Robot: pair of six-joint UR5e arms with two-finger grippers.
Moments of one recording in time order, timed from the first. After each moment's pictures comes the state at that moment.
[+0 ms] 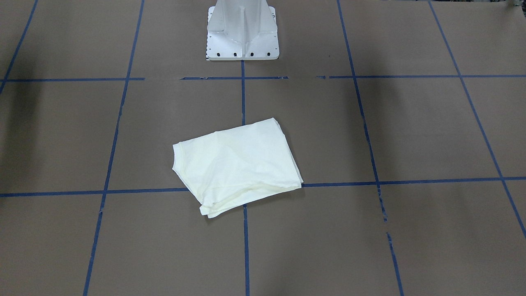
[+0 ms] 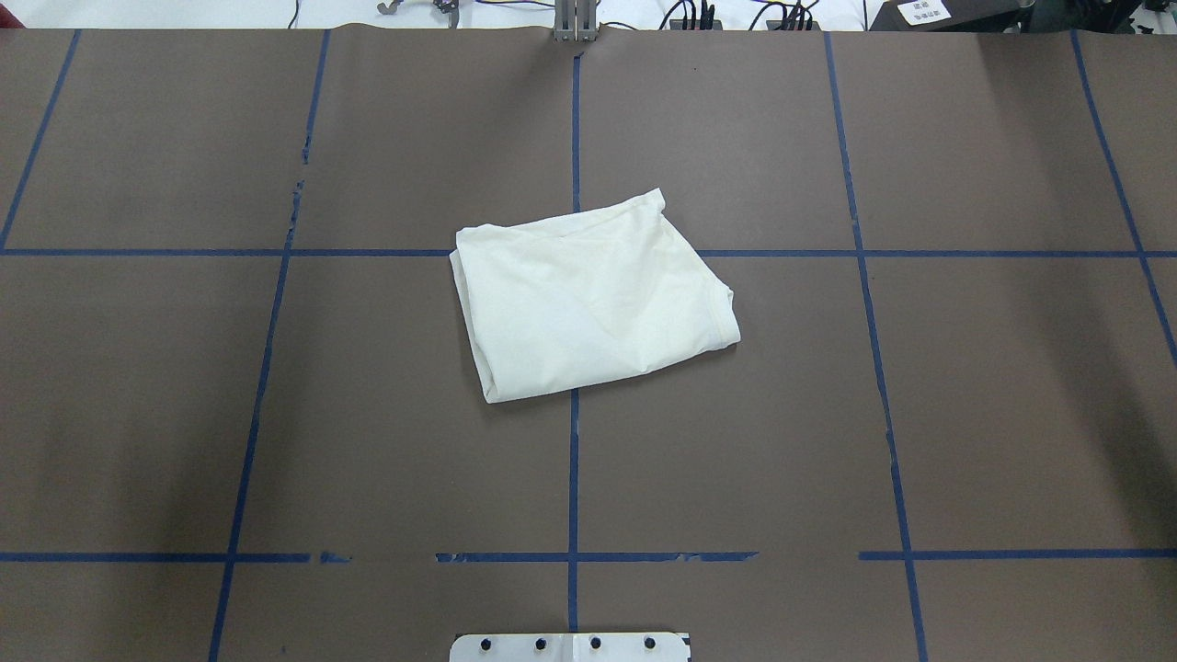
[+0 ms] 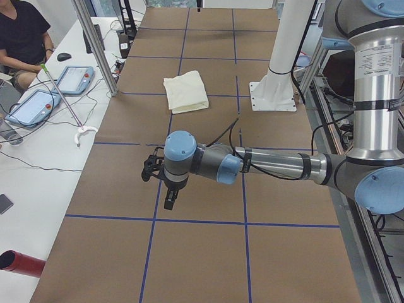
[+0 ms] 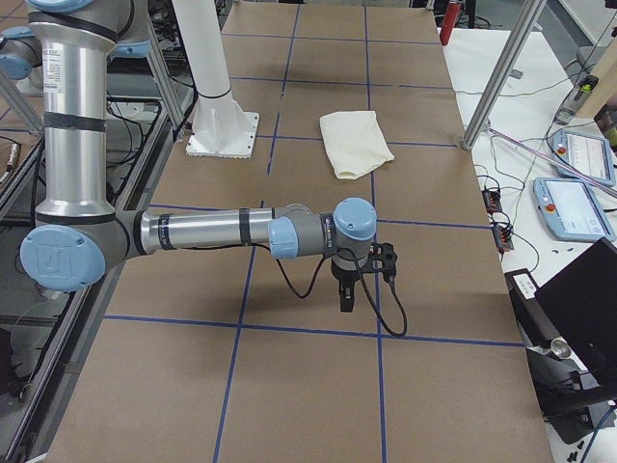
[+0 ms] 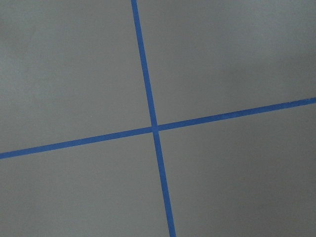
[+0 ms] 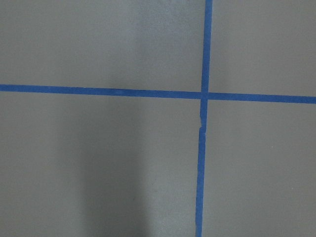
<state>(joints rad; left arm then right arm) -1.54 -1.46 -1.76 -1.77 -2.36 -0.04 1.45 -1.63 1.72 -1.51 2.33 0.15</state>
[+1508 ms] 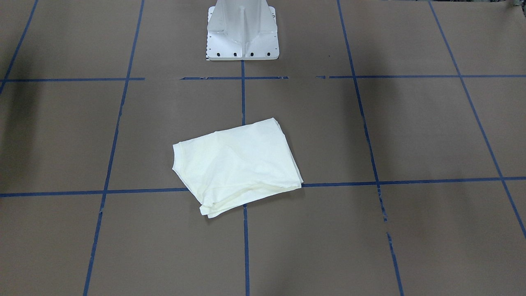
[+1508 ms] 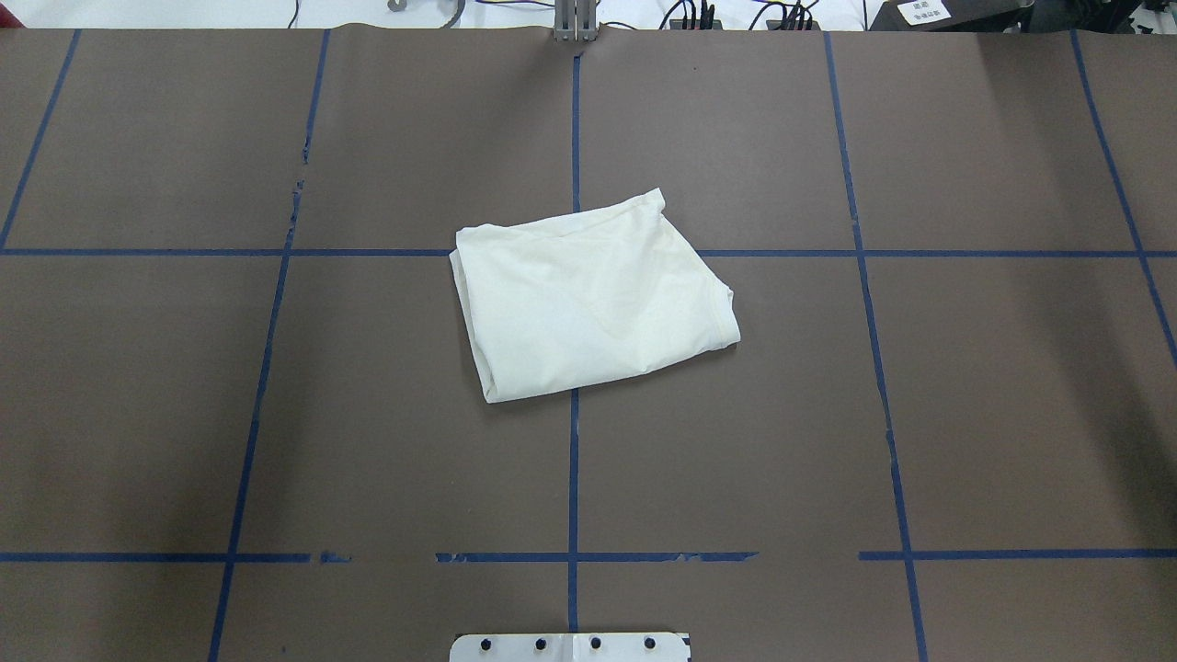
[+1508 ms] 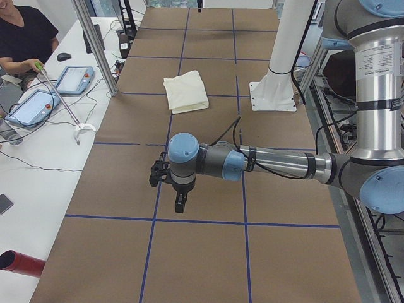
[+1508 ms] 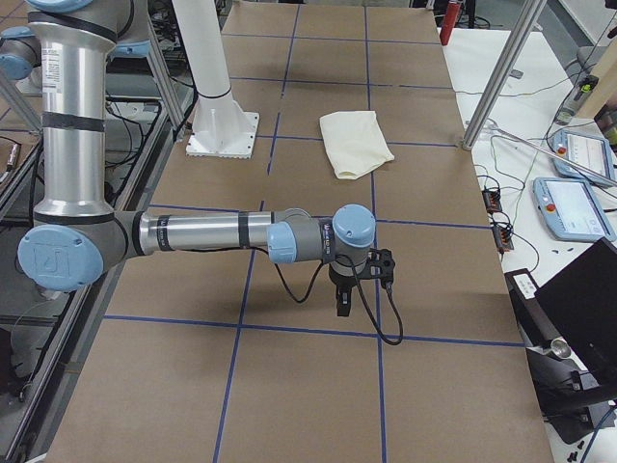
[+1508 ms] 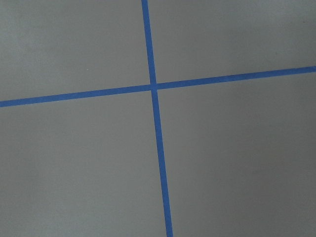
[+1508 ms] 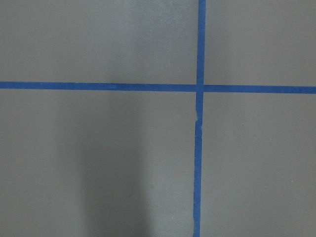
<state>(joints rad) -1.52 -1.45 -1.79 -1.65 -2.35 -0.03 1.46 -1.64 1.71 -1.51 2.34 0.16</state>
